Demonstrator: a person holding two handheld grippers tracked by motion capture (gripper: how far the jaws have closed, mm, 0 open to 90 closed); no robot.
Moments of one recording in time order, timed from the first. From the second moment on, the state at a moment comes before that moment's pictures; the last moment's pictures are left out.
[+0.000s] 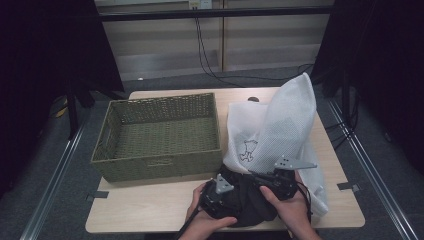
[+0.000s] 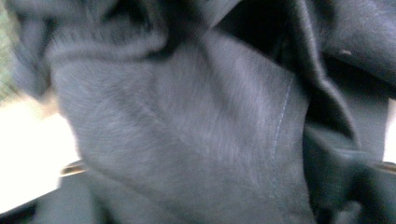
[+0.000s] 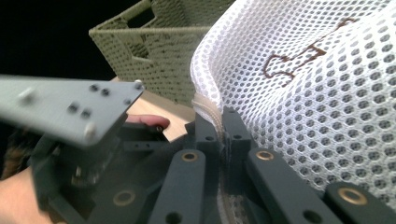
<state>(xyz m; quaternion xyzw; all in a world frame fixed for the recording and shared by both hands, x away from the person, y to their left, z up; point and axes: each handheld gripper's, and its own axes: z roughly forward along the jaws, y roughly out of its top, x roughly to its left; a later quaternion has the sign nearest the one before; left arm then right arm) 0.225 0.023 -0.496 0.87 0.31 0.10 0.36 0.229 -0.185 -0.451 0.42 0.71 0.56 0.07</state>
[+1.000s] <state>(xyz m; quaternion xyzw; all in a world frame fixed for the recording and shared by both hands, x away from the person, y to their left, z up) 0.237 0.064 -0.492 0.81 0.33 0.05 0.47 0.218 -0.204 -0.451 0.42 0.70 0.57 0.08</state>
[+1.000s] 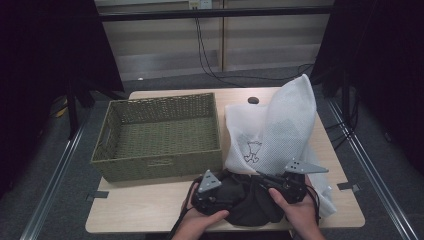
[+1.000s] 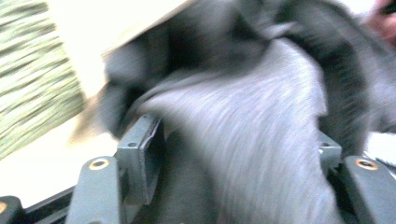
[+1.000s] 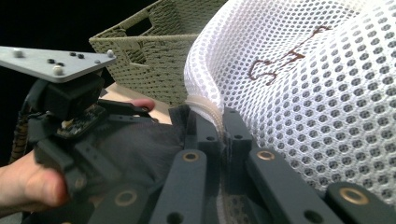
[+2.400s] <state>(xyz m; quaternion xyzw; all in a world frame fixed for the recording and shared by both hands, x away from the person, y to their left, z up) 0.244 0.003 -0.453 0.77 0.23 0.04 0.60 0.202 -0.214 -0.389 0.33 0.67 0.67 0.07</state>
